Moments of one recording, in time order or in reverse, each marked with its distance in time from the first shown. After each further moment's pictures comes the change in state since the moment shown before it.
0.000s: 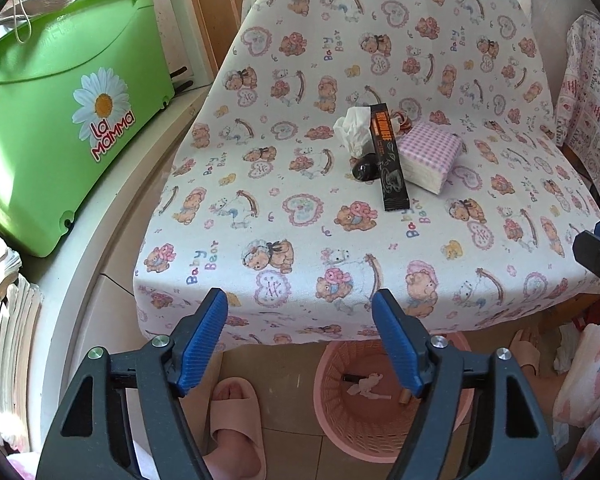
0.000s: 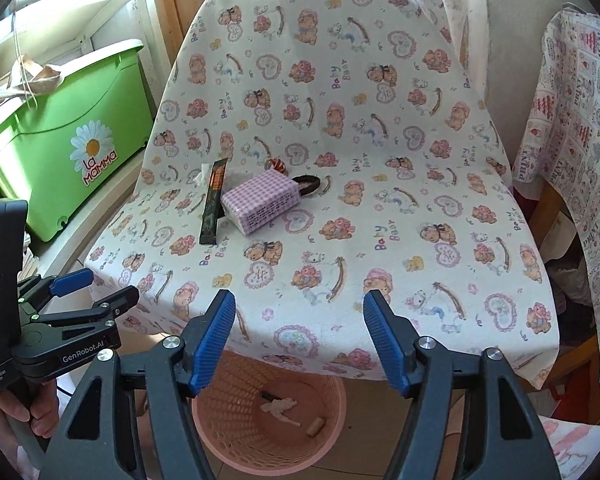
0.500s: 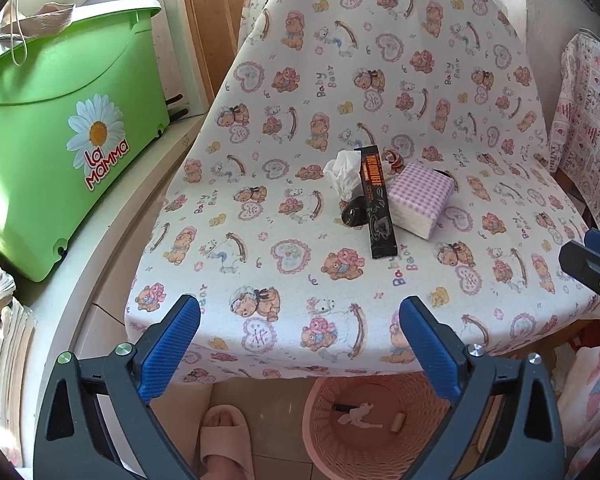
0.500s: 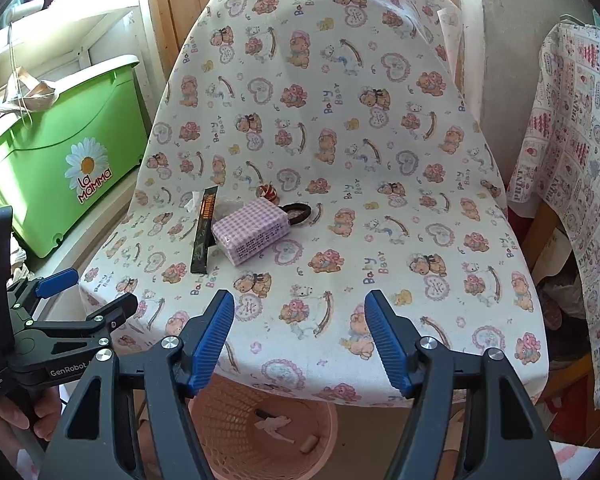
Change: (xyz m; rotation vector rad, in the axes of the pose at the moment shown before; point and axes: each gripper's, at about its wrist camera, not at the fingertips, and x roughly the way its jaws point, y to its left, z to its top) left arm 0.002 -0.007 0.021 -0.017 -0.087 -0.028; right arm 0.002 -0.003 0.018 -0.016 -0.045 -0.017
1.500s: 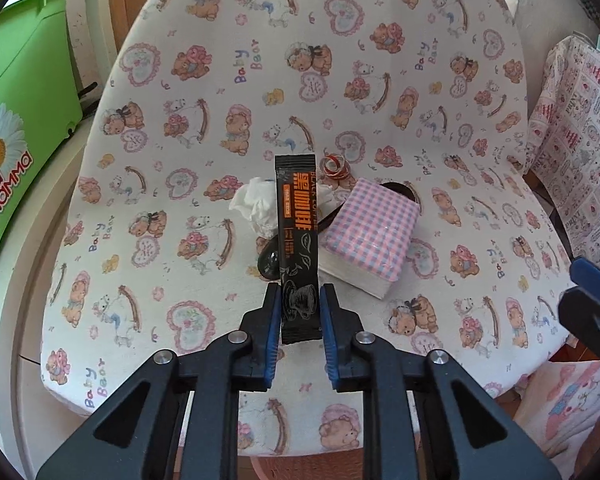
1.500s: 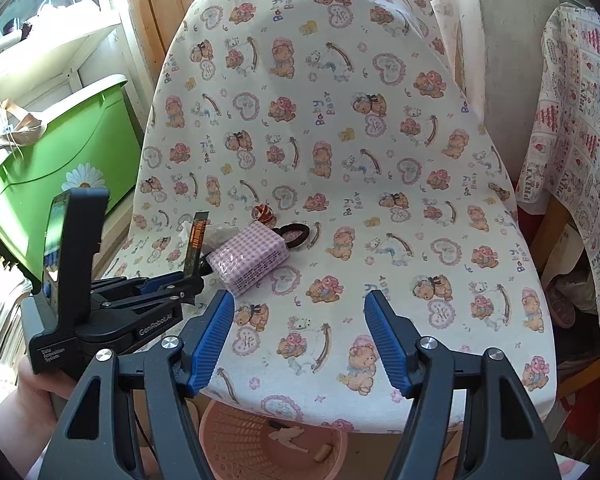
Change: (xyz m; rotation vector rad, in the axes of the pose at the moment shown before) left arm 0.058 -0.029 0.050 0.017 0.100 -0.217; right arm 0.014 -0.016 0.023 0.069 0.004 0.049
